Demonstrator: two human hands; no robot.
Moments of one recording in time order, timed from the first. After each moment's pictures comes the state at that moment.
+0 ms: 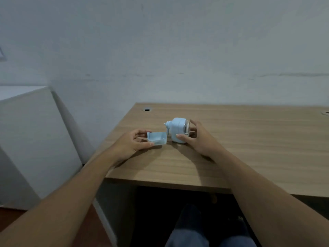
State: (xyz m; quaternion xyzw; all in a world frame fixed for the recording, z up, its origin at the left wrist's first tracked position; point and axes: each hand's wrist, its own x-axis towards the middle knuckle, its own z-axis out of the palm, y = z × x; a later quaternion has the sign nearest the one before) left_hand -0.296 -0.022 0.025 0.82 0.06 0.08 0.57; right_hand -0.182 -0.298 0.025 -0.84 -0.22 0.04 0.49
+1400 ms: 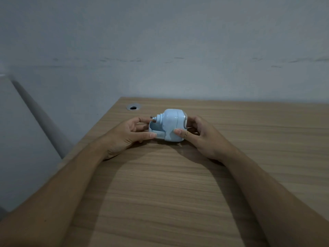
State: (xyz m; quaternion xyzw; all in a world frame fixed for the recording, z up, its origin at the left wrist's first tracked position) left_hand -0.132 -0.007 0.018 0.76 -0.01 -0.01 0.65; right_hand -0.046 -0.285 0.009 -0.78 -0.30 0.06 0.55
